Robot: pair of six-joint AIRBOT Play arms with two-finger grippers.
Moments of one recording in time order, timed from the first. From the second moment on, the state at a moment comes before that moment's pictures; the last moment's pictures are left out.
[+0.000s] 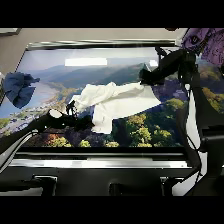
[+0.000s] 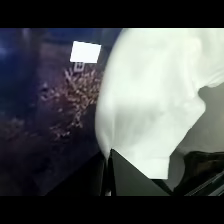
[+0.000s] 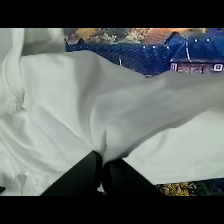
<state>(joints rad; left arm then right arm) -0.24 -1.51 0.83 0.56 -0.79 -1.38 0.08 -1.84 1.98 2.00 -1.35 -1.50</state>
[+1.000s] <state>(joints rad) 0.16 -0.95 2.00 1.21 -1.20 -1.68 0.08 -0.97 2.05 1.50 -1.17 -1.28</state>
